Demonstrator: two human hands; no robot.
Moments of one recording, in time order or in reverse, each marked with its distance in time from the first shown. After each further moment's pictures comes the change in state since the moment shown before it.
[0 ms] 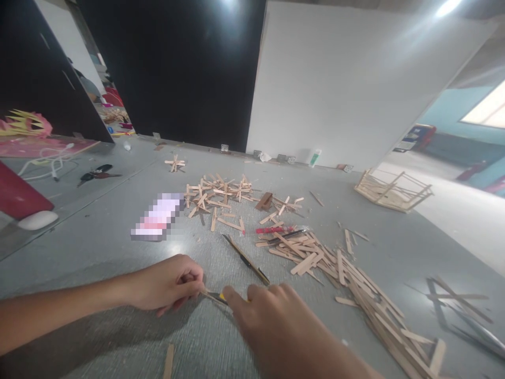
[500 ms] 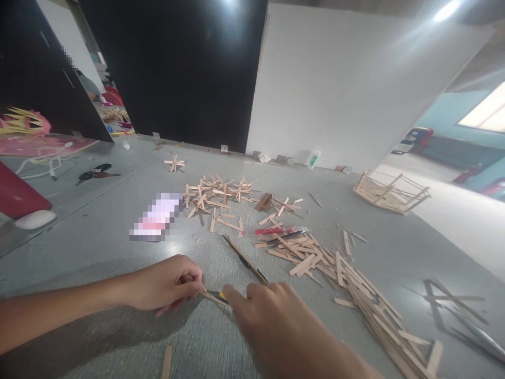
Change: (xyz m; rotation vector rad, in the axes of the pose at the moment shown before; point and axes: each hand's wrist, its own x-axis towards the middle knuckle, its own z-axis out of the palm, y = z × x) left_hand 0.001 -0.001 0.000 0.009 0.007 0.017; right_hand 0.002 0.003 -0.001 0.019 0.013 0.017
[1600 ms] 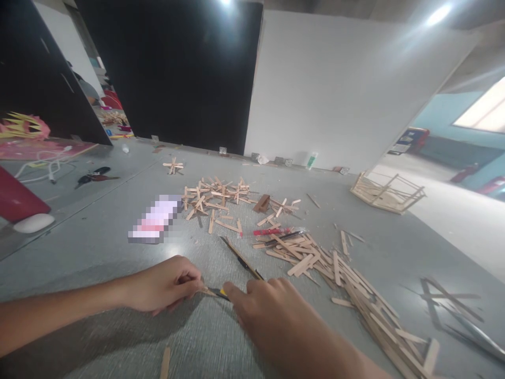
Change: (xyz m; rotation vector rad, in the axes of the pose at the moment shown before) left_hand 0.000 0.001 0.000 0.078 0.020 0.033; right_hand 0.007 0.005 -0.003 0.028 0.019 -0.027
